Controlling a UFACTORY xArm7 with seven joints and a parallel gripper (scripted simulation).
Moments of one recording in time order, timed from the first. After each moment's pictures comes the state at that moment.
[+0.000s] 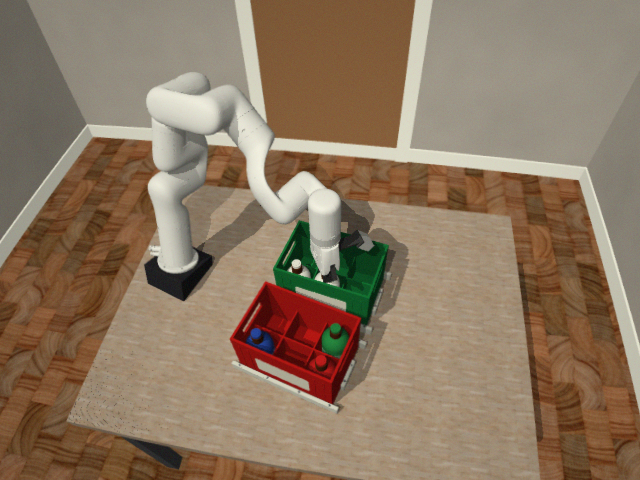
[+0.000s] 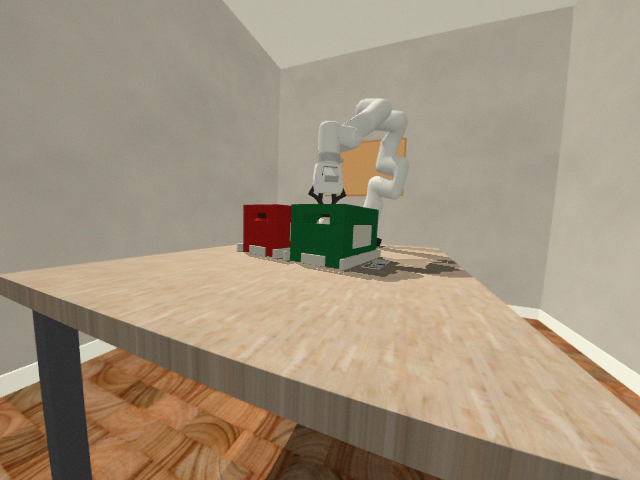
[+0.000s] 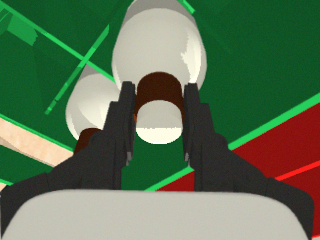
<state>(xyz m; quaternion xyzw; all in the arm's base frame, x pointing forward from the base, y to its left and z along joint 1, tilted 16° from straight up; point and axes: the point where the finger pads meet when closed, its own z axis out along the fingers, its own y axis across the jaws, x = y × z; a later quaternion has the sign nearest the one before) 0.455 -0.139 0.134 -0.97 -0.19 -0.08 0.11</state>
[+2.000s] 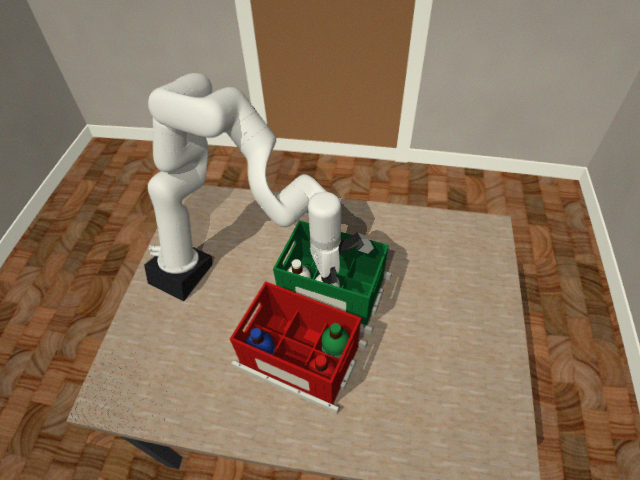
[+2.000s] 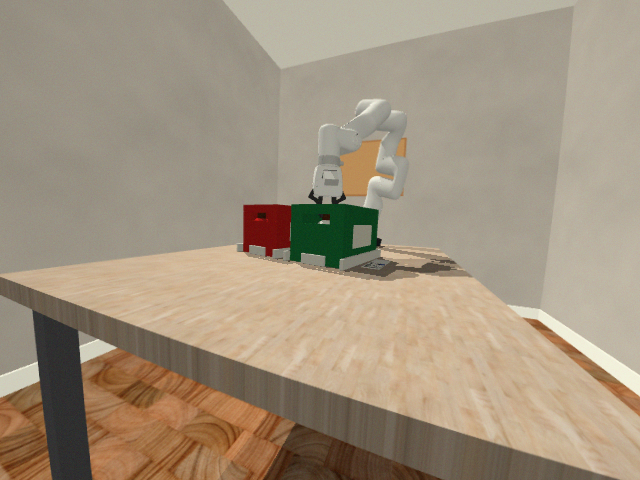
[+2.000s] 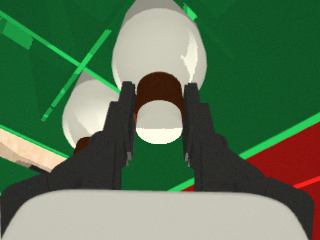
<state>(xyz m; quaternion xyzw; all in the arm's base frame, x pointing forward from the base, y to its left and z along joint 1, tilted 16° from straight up) 0.456 -0.137 0.124 -0.97 -0.19 -0.08 0.11</state>
